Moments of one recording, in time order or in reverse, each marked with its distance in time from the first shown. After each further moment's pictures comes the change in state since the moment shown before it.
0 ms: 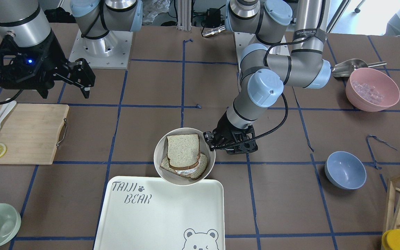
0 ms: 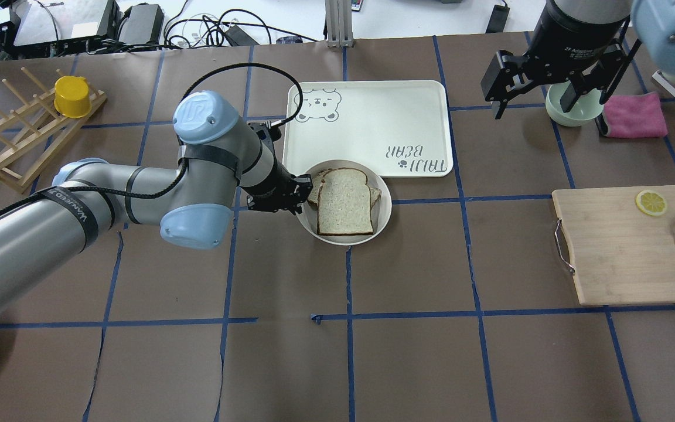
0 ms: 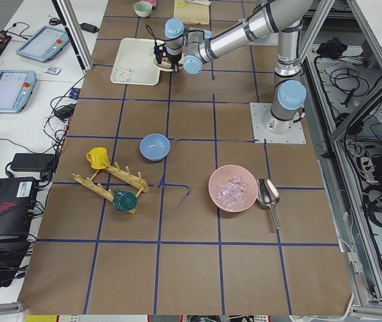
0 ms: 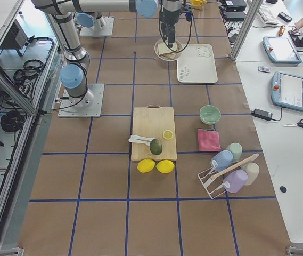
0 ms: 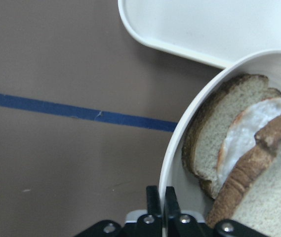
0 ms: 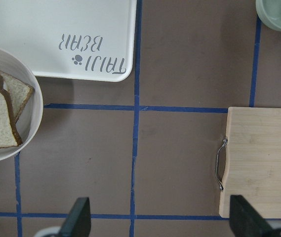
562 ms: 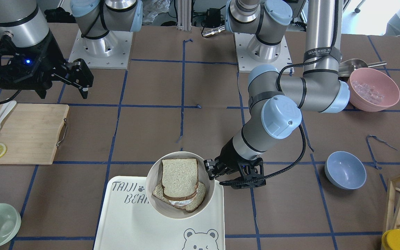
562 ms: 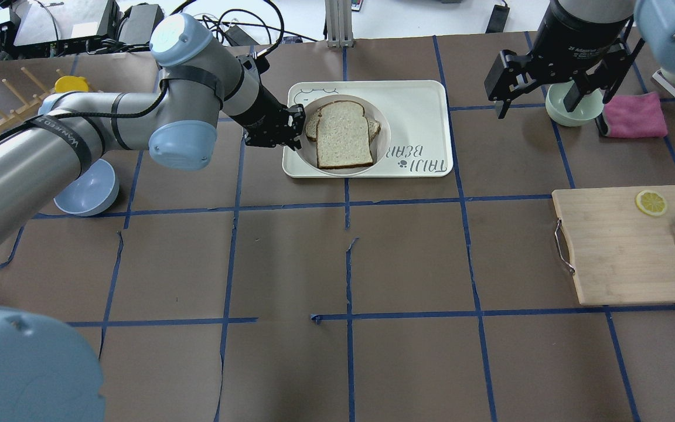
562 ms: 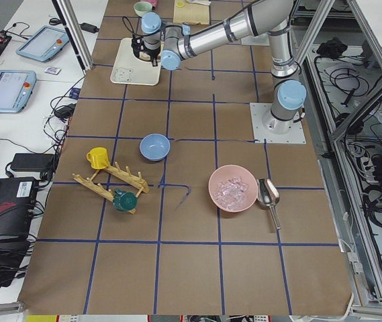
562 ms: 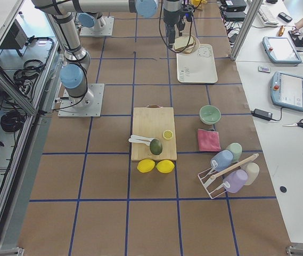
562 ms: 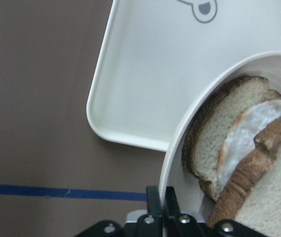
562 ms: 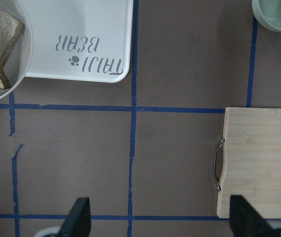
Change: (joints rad) left arm 0.015 -0.166 0.287 -0.079 -0.039 0.062; right arm -0.004 0.000 0.000 -0.005 -0.005 -0.001
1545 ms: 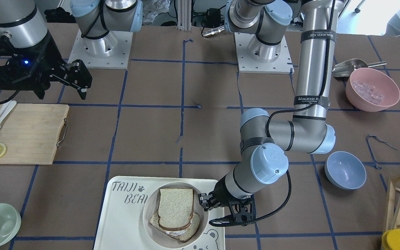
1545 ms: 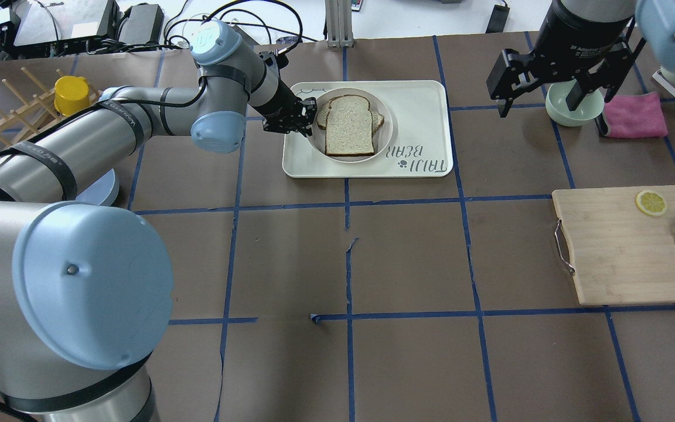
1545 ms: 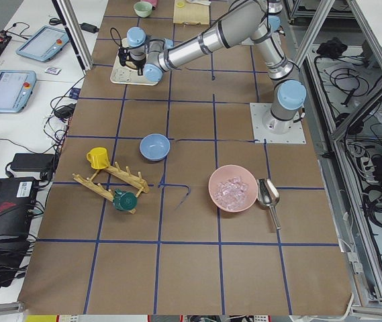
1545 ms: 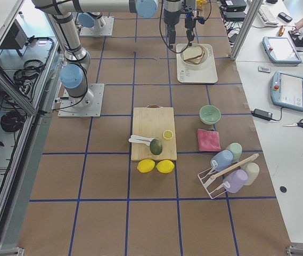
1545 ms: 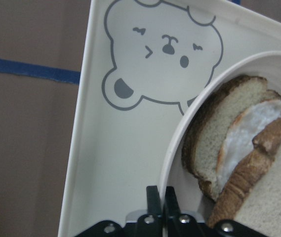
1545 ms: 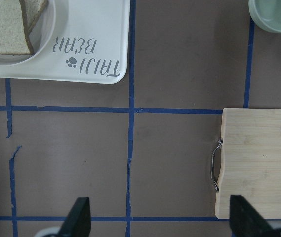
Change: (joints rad) left arm -0.007 -0.215 0.133 0.101 0.002 0.050; right arm -0.003 0.001 0.000 -0.002 -0.004 0.001
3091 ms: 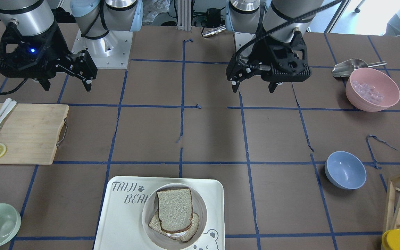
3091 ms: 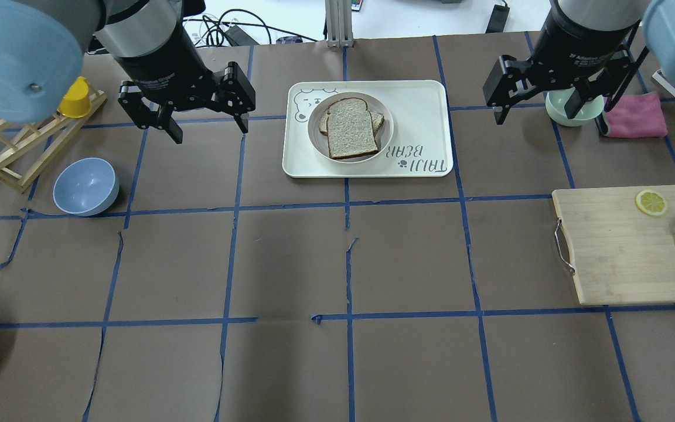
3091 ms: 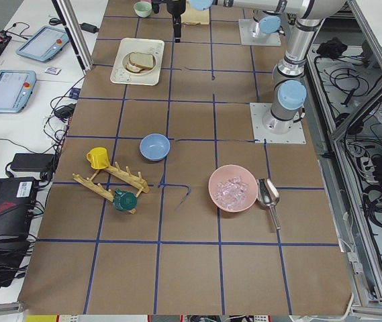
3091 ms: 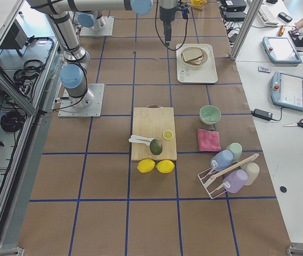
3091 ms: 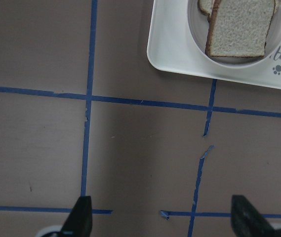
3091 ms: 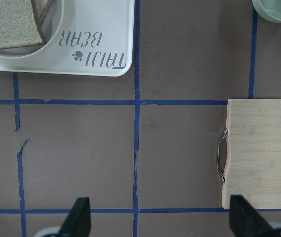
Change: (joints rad) left arm -0.007 0.664 -0.026 -0.765 0.309 0.088; right arm 0.016 -0.053 0.042 0.004 0.007 0.040
